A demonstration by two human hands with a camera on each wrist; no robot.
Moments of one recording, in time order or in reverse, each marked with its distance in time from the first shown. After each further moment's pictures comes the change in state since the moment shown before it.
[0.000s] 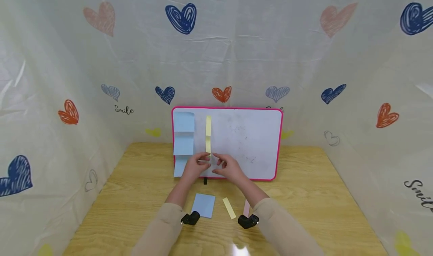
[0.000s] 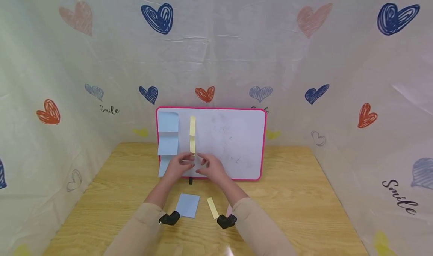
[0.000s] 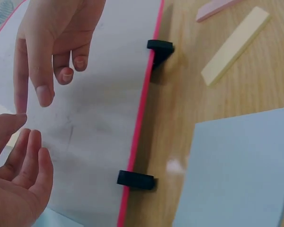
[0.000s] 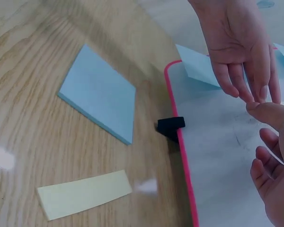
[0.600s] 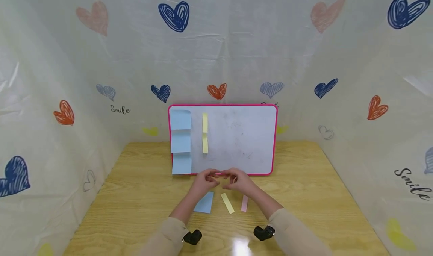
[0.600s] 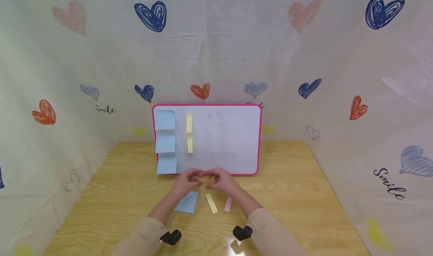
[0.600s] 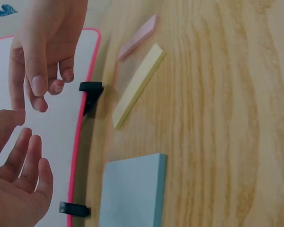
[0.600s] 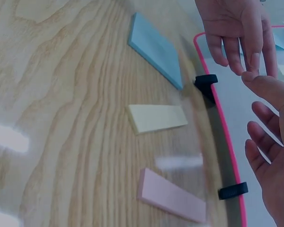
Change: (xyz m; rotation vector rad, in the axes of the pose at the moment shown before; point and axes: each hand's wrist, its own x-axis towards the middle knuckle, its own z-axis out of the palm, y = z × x) left_hand -0.044 -0.027 0.040 -0.023 -0.173 0.060; right_hand -0.060 0.050 -0.011 0.086 -0.102 -0.071
